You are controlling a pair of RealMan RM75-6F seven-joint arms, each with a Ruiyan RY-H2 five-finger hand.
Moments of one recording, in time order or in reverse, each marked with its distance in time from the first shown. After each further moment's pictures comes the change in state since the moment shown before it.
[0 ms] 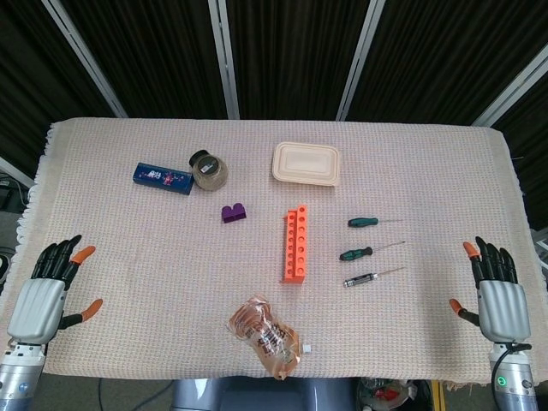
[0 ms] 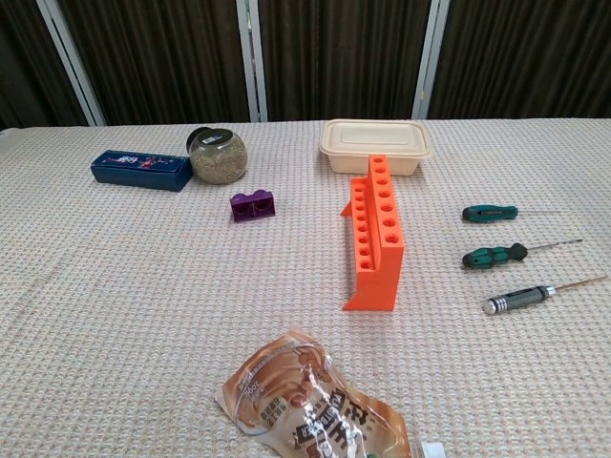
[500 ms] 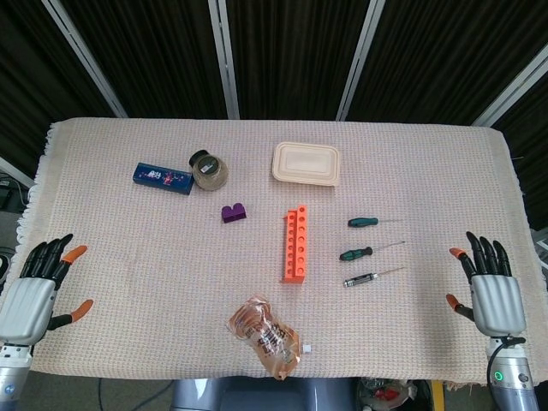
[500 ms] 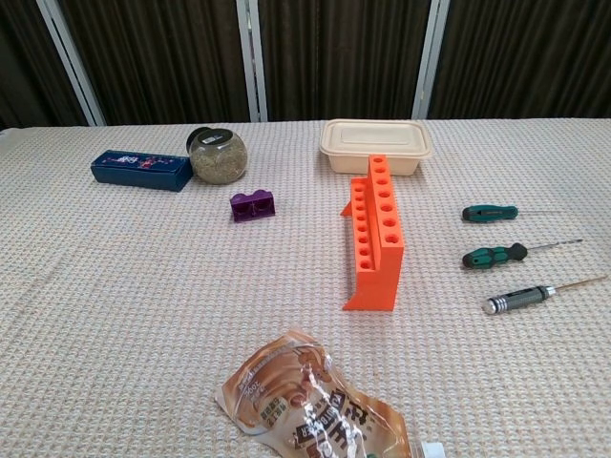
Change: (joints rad) left arm 0.002 0.083 0.006 -0.034 0.004 -0.003 -0.008; right arm 0.034 0.025 0.000 -0.016 -0.030 -0.033 -0.091
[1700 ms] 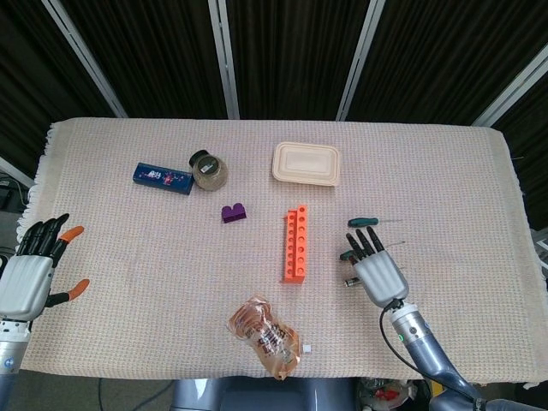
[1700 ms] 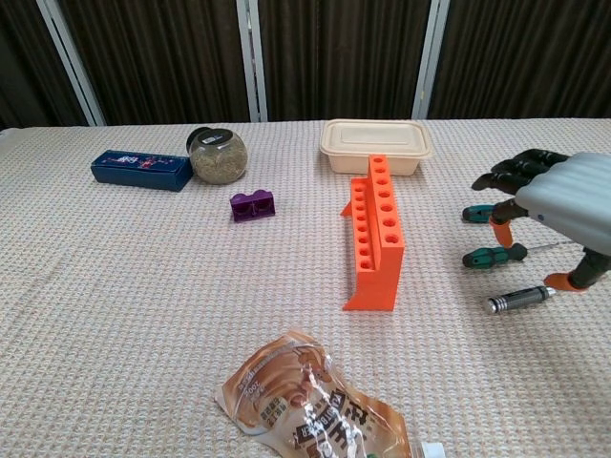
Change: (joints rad) left arm -0.078 0.023 -0.072 0.032 -0.097 -0.079 -0.013; right arm 0.329 -0.202 0.016 -0.026 0.115 -0.424 -0.592
